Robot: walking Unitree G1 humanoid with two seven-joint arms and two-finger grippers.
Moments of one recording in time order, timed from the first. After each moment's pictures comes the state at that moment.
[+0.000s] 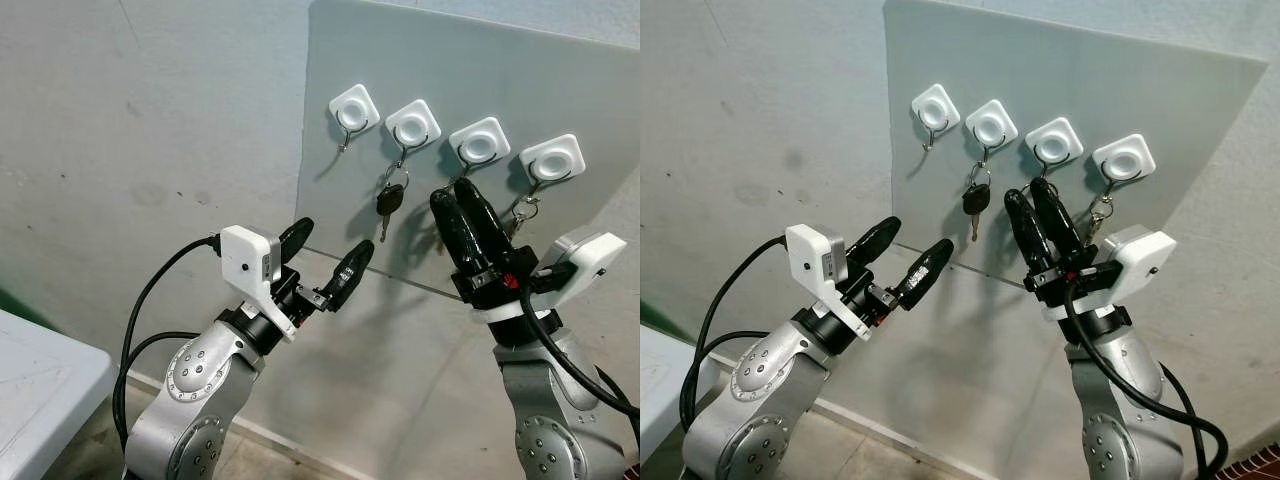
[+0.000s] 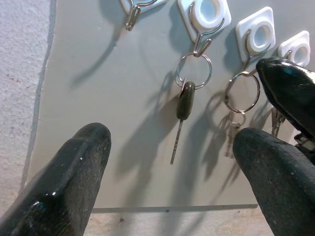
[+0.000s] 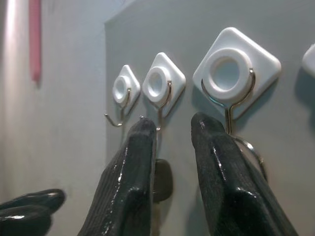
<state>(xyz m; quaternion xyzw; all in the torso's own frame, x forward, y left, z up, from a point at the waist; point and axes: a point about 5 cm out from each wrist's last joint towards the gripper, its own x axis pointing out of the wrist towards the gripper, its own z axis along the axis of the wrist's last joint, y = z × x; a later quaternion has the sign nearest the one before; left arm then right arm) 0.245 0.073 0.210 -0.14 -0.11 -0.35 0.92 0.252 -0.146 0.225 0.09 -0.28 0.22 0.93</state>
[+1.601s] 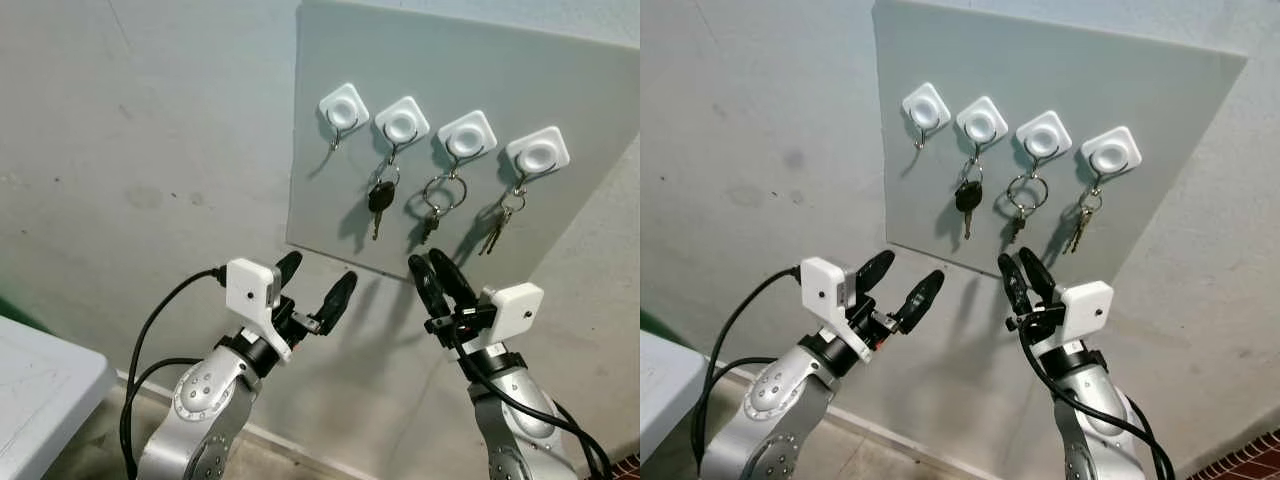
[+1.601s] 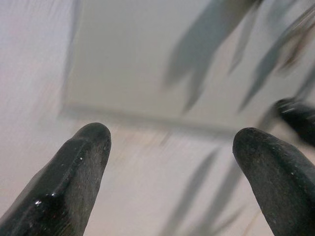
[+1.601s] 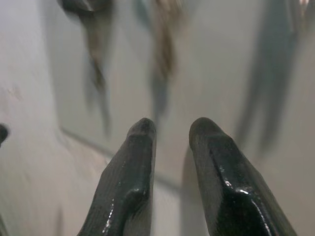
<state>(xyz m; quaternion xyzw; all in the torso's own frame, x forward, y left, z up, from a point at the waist) 0.255 0.086 0.144 -0.11 -0.03 -0.28 0.95 0.257 -0.152 0.133 0.07 -0.13 0.17 0.97</state>
